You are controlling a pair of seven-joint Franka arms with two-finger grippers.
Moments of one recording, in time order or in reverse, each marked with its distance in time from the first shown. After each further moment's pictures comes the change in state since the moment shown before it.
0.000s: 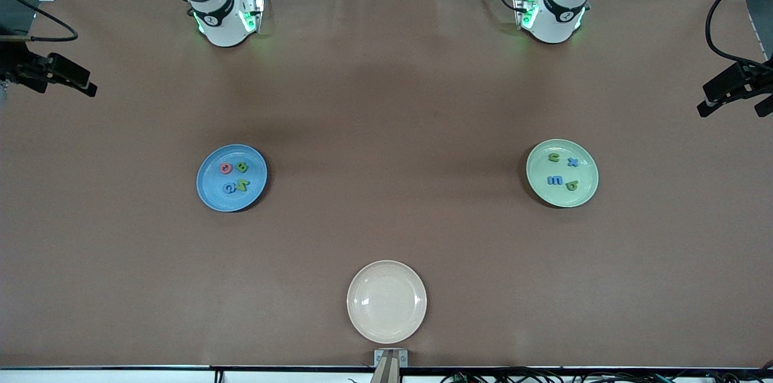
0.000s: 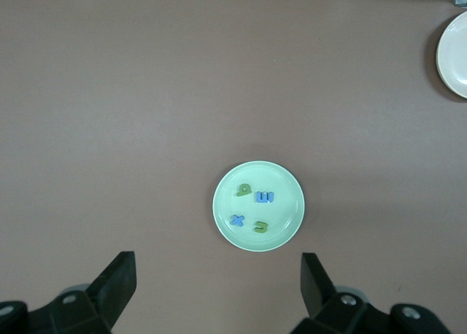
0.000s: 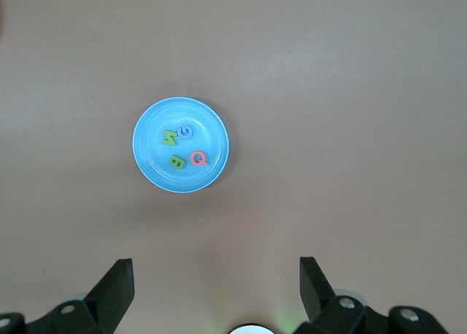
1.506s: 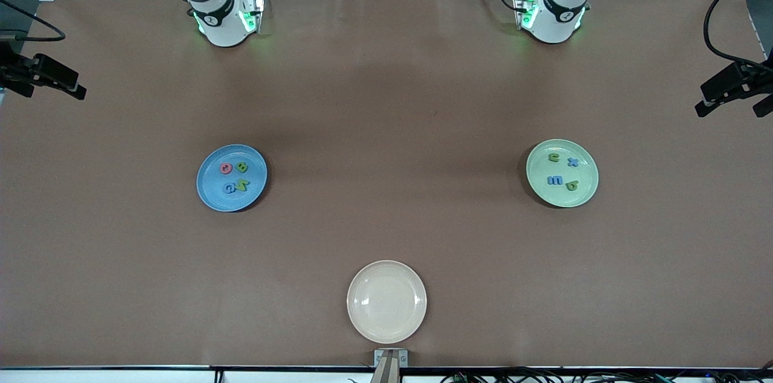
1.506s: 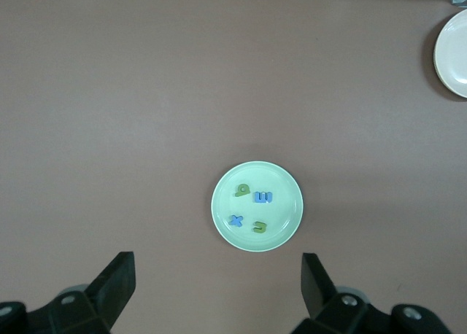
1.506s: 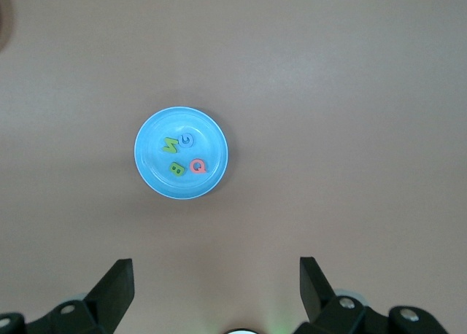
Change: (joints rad) left arm 0.000 0.001 -0.007 0.001 0.000 0.000 0.000; right arm 0.000 0.079 -0.006 0.118 -0.002 -0.037 -0.052
